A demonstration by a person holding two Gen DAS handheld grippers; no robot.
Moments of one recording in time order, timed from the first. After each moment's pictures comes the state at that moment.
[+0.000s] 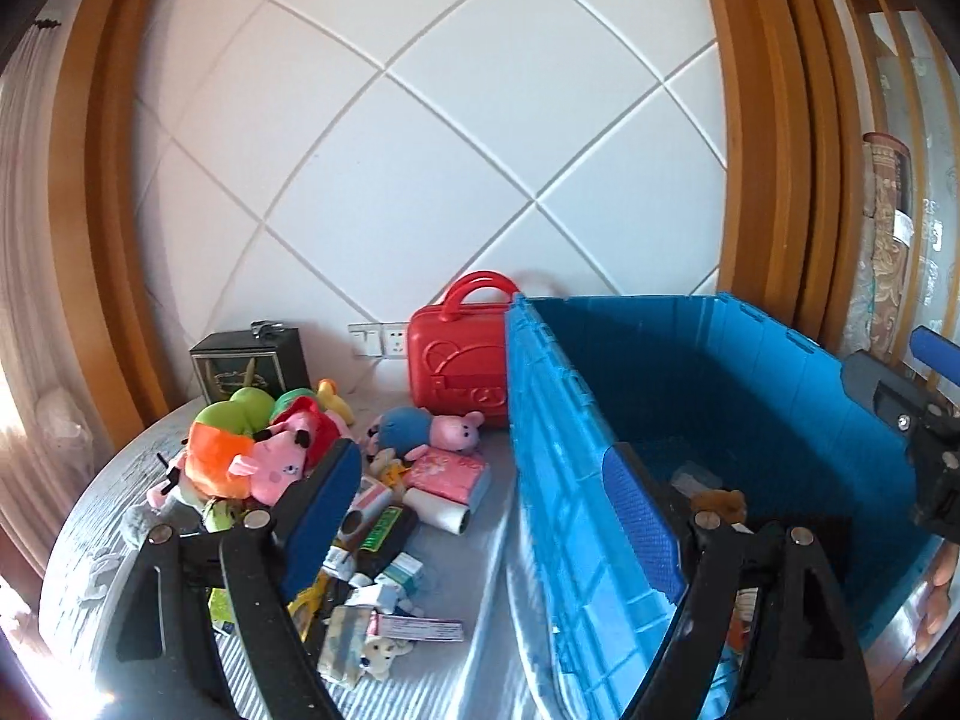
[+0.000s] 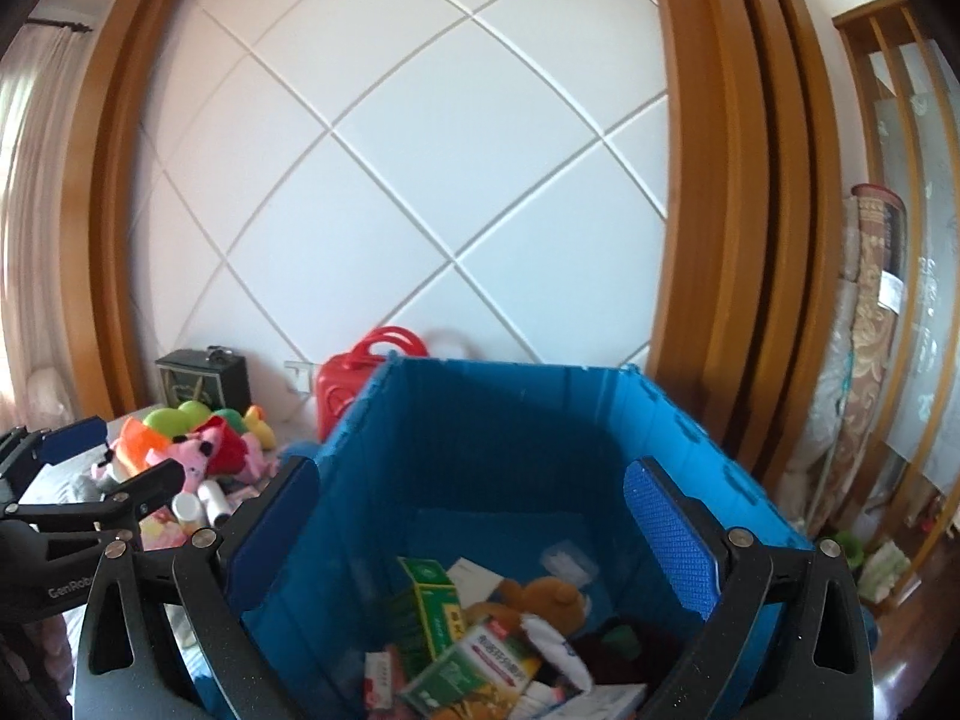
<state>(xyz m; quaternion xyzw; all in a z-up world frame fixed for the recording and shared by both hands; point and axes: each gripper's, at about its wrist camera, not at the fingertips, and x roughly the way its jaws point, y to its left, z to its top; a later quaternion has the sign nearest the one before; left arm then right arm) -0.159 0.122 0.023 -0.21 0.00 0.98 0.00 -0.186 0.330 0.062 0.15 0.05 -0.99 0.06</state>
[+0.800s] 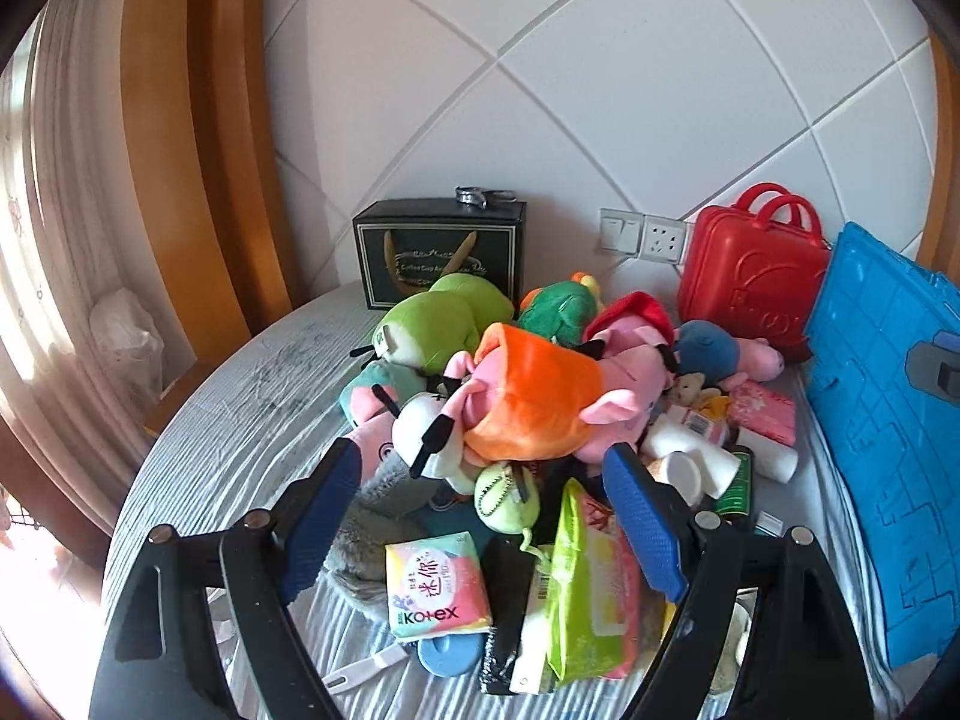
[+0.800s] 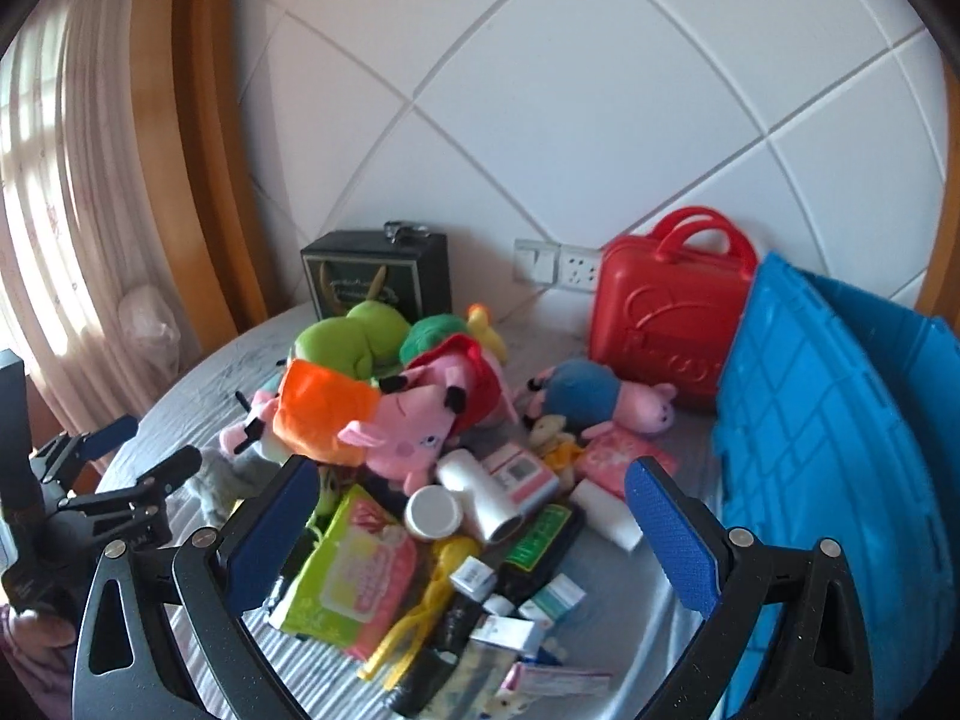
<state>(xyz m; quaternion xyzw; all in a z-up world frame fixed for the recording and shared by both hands) -0.283 -0.251 -0.092 -0.32 -0.03 0.94 -0.09 -0.332 -0.020 -0.023 0.33 0.05 -0.92 0.21</state>
